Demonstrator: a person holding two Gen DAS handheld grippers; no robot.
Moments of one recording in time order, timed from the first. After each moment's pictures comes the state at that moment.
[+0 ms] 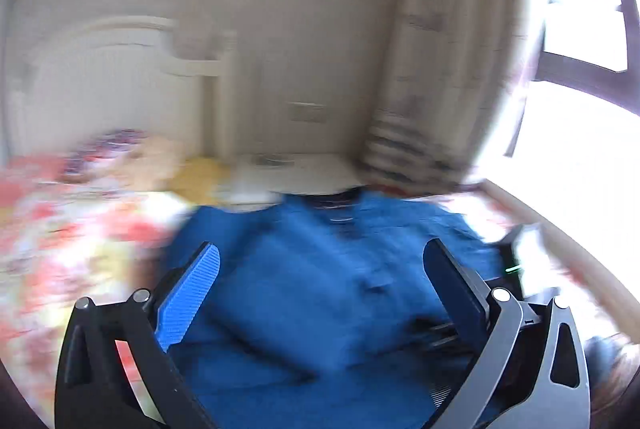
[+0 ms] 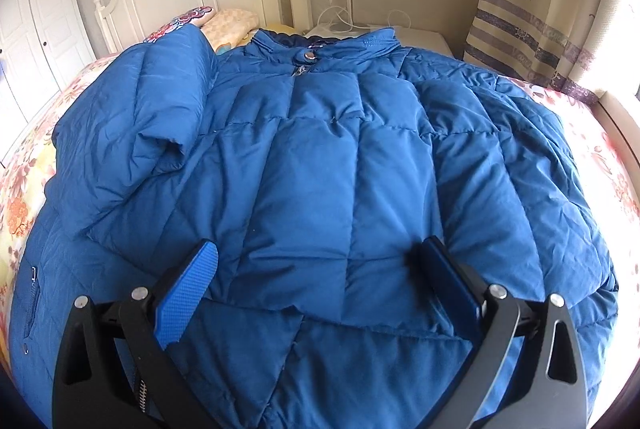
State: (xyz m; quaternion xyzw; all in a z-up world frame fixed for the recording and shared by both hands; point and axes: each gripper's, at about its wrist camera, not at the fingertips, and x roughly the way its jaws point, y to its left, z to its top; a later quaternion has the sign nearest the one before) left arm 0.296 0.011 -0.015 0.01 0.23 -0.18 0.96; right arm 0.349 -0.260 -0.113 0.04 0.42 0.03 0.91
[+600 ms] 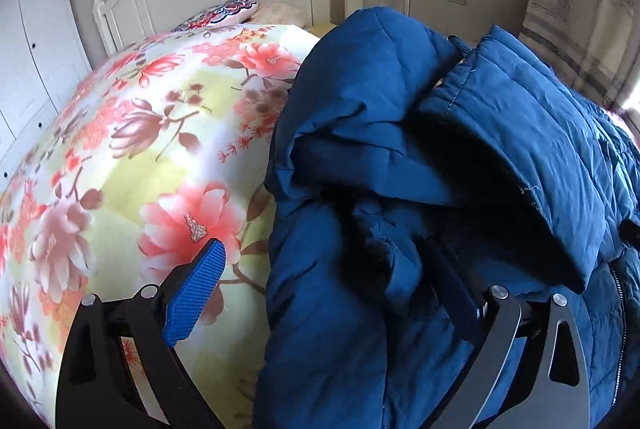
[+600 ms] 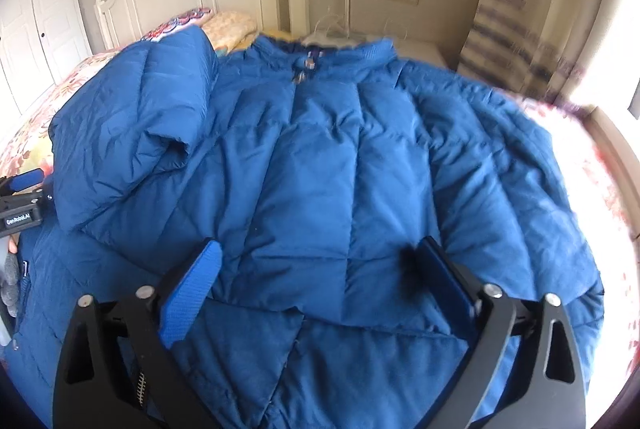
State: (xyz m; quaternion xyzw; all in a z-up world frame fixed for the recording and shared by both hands) left arm 0.361 0.060 -0.136 0.03 0.41 -0.01 0.91; right arm 0.331 -0.244 -0.098 -0.02 0.37 0.01 0.93
